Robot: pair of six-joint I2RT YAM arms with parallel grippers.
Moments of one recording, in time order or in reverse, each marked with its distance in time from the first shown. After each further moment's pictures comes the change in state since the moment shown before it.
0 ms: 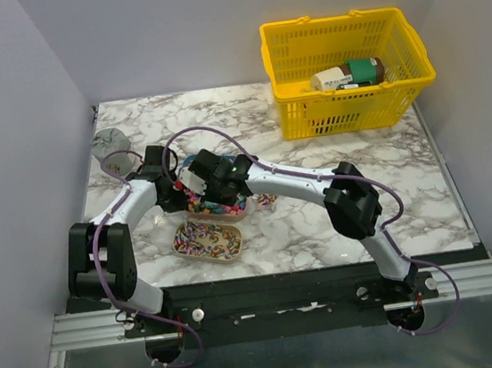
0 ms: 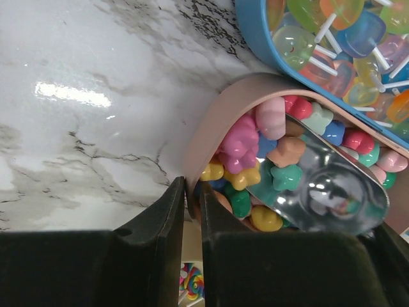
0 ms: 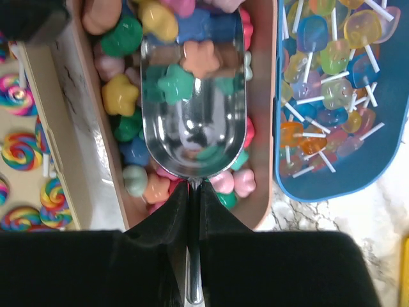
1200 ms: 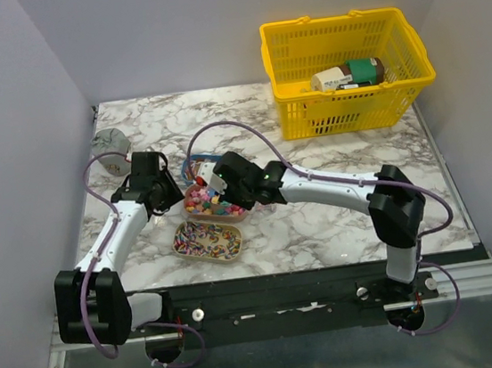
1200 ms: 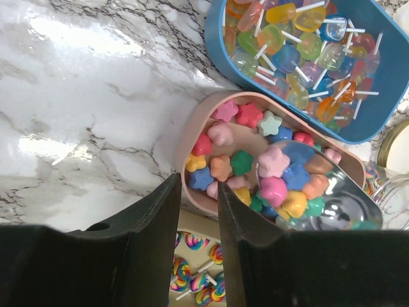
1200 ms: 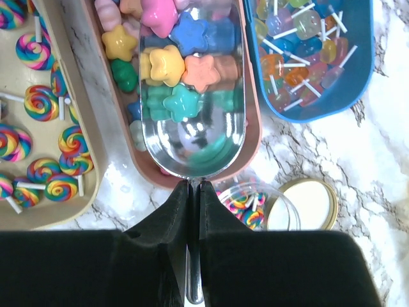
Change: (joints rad) left arm 0.009 -0.247 -0.079 0.060 -0.028 -0.034; right arm 0.000 -0.297 -0.371 0.205 0.050 0.121
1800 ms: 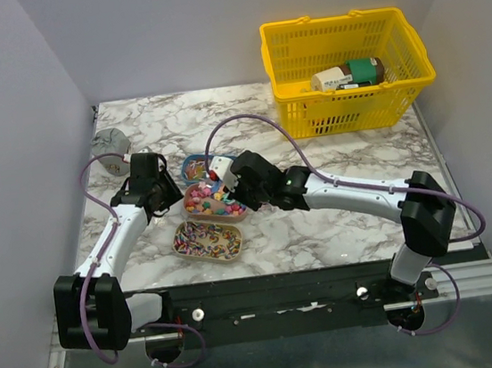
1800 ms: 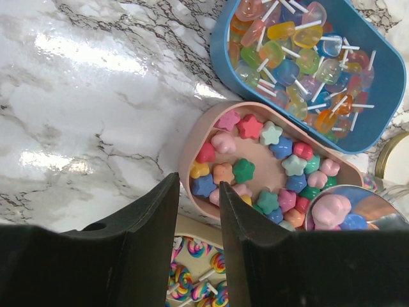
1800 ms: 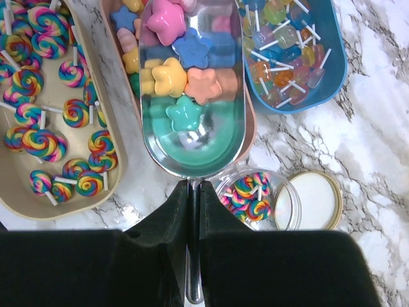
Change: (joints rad) left arm 0.000 -0.047 -0.037 0.044 -0.042 -0.012; right arm 0.000 -0.194 -0.190 0.157 -0.021 0.075
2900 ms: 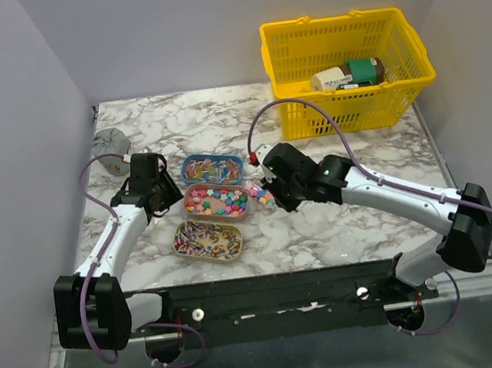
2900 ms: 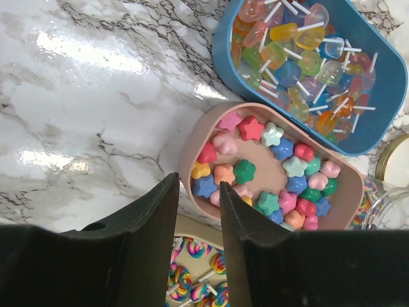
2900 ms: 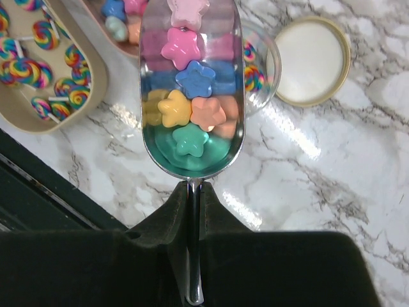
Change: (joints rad) left arm 0.000 0.000 -0.002 0.000 -0.005 -0.008; right arm -0.086 -0.235 -0.062 -0.356 0.011 0.304
